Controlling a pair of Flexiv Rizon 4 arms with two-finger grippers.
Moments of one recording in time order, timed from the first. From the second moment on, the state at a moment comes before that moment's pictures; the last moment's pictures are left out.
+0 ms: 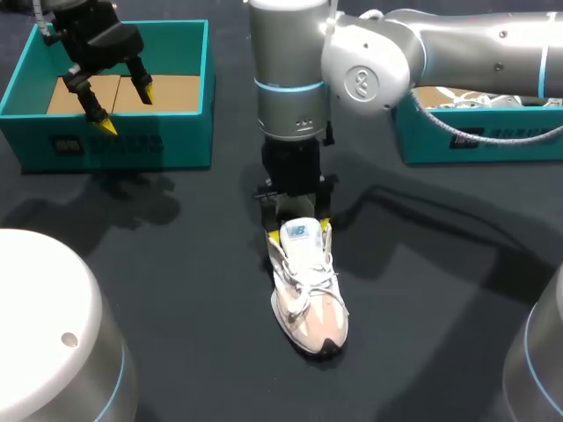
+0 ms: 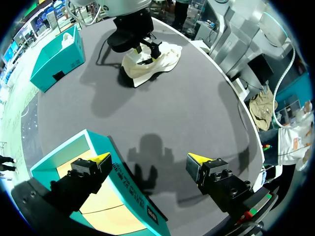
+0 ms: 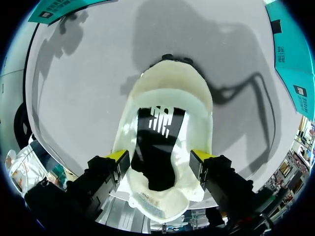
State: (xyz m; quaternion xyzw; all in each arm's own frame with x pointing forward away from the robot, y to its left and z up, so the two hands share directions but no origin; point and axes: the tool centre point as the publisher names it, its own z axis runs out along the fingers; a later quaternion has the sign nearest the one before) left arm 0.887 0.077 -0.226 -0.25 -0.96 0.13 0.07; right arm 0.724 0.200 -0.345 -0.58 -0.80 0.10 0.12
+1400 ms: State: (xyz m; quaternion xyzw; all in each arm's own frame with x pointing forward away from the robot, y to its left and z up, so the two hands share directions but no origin) left arm 0.887 0.077 -0.226 -0.25 -0.96 0.13 0.07; right arm 0.713 0.200 -0.334 -0.60 -0.79 0.10 0.08
